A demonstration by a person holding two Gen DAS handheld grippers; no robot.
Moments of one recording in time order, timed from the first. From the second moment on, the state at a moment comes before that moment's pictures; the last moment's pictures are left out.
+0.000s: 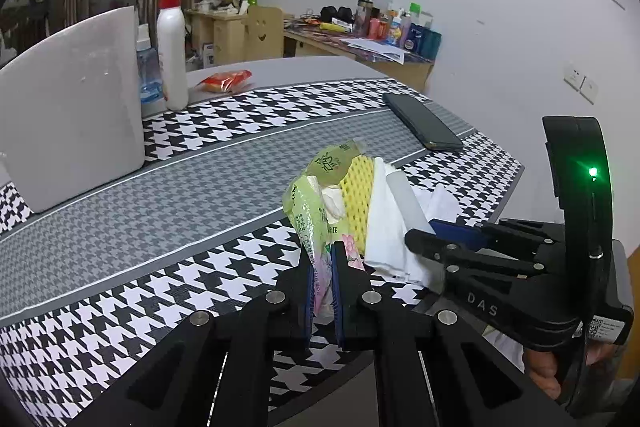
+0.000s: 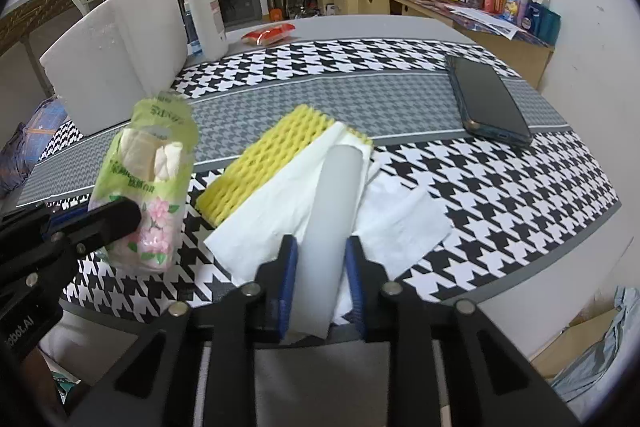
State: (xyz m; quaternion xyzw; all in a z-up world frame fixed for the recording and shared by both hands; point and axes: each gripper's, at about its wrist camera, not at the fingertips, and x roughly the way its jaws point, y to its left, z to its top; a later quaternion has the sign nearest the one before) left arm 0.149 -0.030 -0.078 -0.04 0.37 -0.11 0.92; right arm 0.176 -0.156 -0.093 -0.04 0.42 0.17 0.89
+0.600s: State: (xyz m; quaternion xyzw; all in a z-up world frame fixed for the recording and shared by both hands) left arm 0.143 -0.020 -0.068 -0.03 0.35 -0.10 0.93; right arm 0.167 -0.159 -0.057 -0.03 0.37 0.17 0.91
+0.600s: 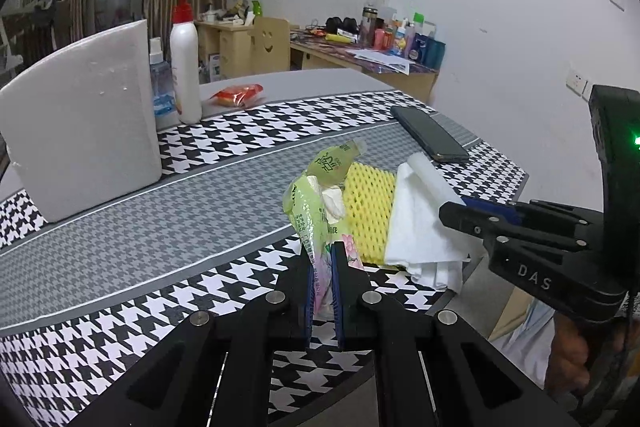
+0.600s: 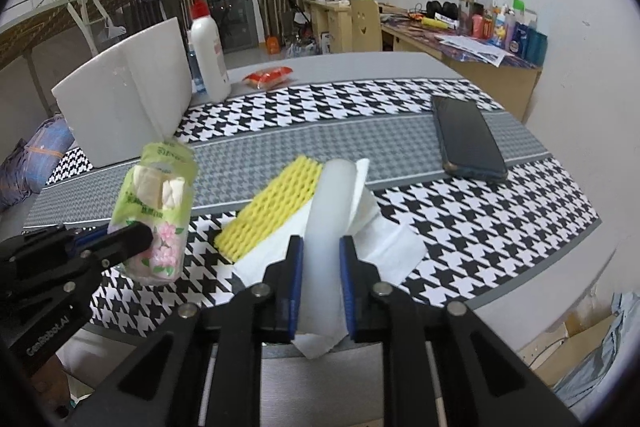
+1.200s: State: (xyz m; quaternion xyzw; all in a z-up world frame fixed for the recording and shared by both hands) left arm 0.135 0.008 -0.063 -0.05 0.34 -0.07 0.94; right arm 0.173 -0.114 -0.065 -0.05 0.37 0.25 0.89
